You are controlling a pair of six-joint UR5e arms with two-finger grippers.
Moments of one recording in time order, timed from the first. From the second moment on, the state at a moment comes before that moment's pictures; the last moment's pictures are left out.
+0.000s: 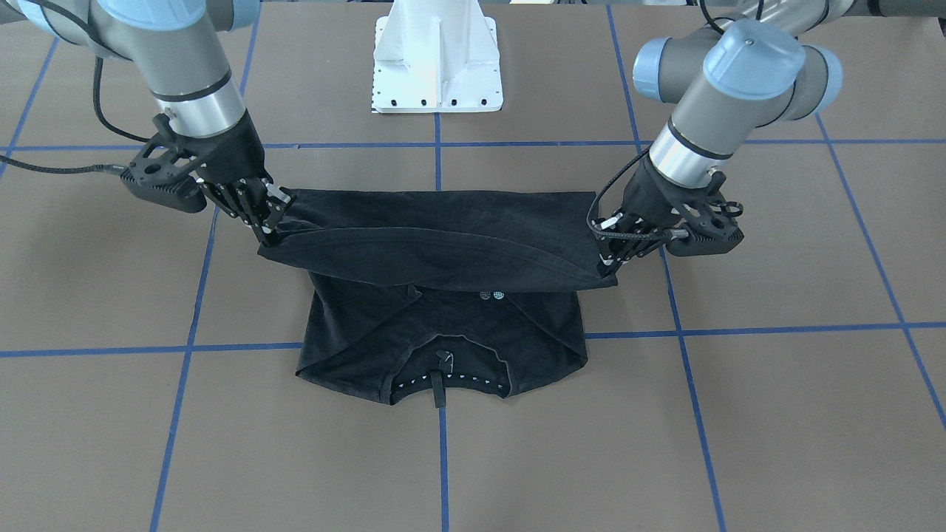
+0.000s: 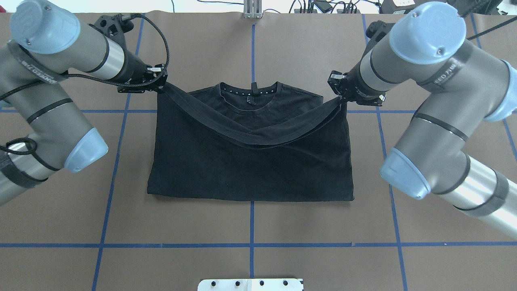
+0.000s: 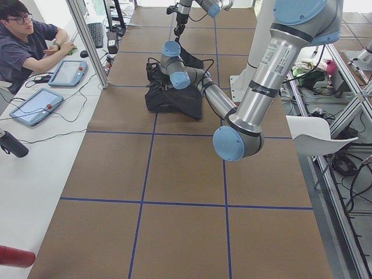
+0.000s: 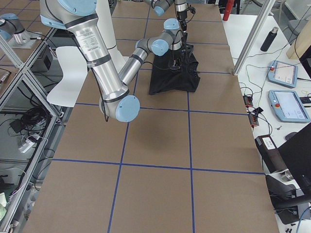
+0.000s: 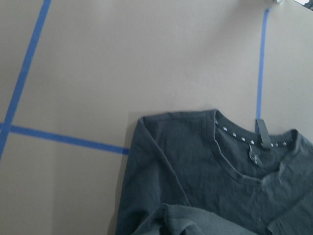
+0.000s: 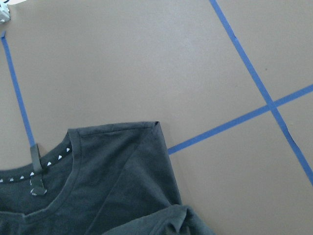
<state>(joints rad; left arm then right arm) -0.85 -2.10 -1.70 -1.89 -2.01 -1.31 0.79 -1.03 1.90 -1.66 1.89 1.45</state>
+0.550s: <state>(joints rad) -0.84 -2.21 -1.45 -1.91 -1.92 -1.22 0.82 -0.95 1.60 -1.49 1.90 1.41</state>
